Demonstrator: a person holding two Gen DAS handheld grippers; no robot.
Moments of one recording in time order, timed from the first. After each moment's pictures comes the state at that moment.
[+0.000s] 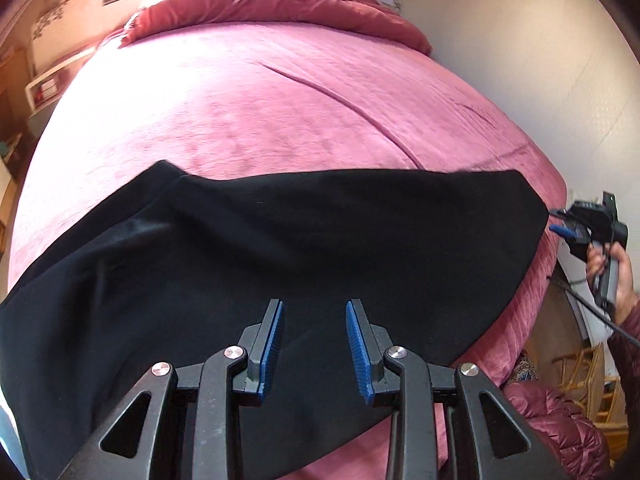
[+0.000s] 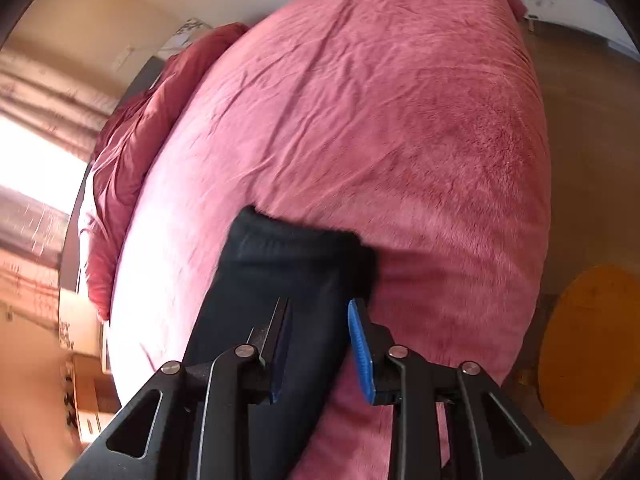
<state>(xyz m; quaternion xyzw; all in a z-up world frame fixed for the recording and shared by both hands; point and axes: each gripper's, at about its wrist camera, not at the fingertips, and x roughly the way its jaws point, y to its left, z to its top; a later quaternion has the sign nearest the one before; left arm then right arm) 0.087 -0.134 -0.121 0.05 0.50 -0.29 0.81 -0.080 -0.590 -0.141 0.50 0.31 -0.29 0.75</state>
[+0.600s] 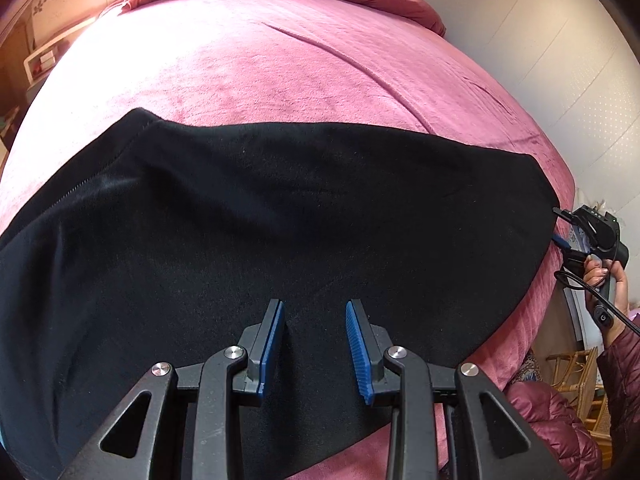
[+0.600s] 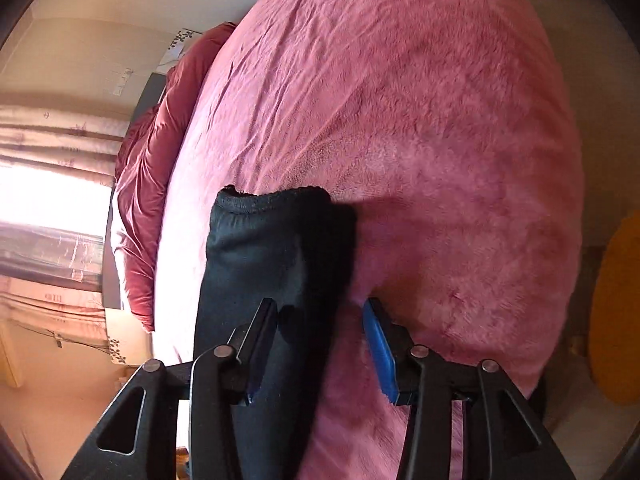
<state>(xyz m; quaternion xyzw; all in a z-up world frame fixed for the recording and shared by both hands) 0.067 -0.129 -0.146 0.03 0.55 -0.27 0.79 -0.105 -0.603 -0.188 0.59 0.26 -0.22 0.73</state>
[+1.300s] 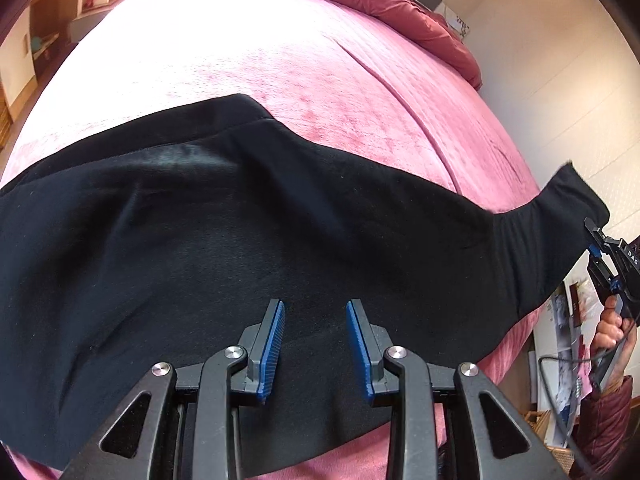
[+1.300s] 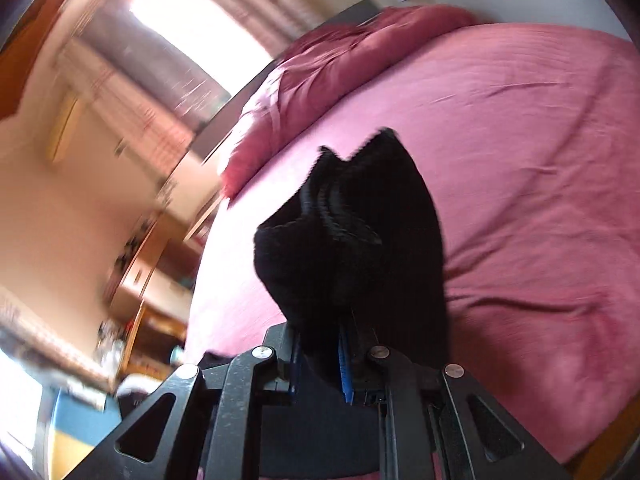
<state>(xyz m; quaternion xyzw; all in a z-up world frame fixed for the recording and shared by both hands) 0.075 -0.040 -0.134 -0.10 0.56 -0.23 0.79 -0.001 -0.429 -0.028 0.33 0.31 0.03 0.89</state>
